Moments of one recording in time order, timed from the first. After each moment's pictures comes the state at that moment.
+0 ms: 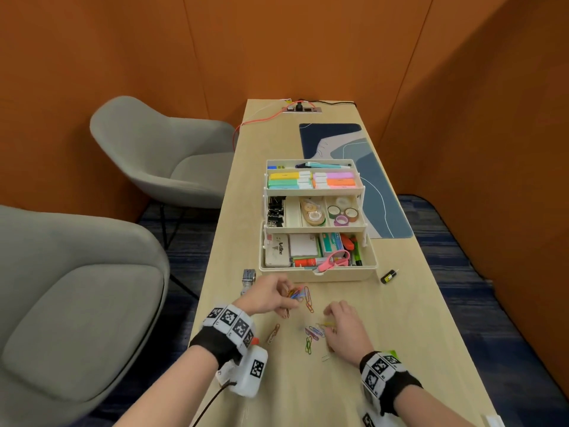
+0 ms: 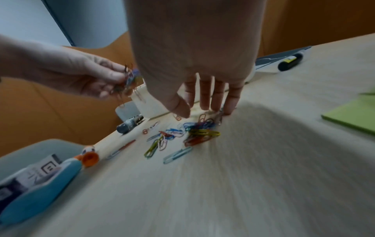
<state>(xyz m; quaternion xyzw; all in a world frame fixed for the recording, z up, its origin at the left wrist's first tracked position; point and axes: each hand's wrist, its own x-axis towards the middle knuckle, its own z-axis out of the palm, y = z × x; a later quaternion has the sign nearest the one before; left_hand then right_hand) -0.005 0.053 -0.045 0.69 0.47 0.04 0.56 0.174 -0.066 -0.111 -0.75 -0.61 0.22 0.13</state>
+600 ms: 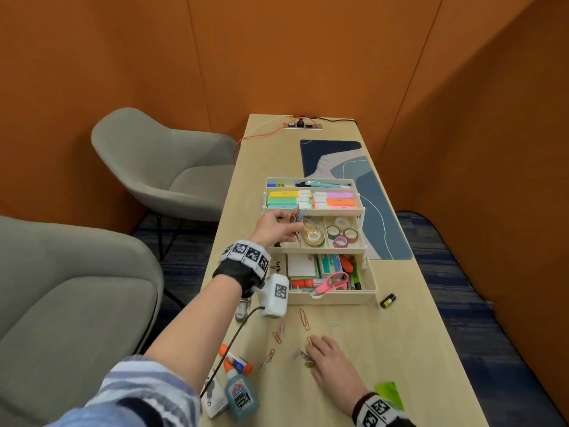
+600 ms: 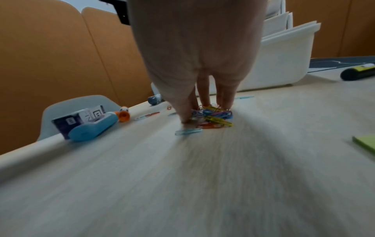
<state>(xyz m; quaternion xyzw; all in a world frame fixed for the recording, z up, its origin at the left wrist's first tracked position) 0.052 0.169 0.033 0.55 0.50 0.28 0.60 0.159 -0.071 -0.115 -0.66 -0.74 0.15 -0.04</state>
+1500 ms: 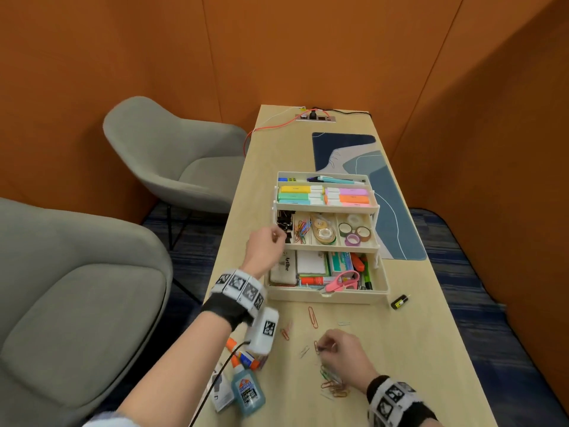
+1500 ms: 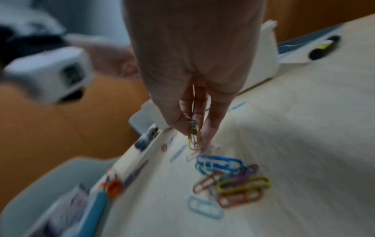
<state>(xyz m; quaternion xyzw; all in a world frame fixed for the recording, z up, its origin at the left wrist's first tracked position) 0.015 0.132 0.014 0.67 0.59 0.24 0.38 0.164 -0.049 -0.083 -0.72 -0.56 0.38 0.16</state>
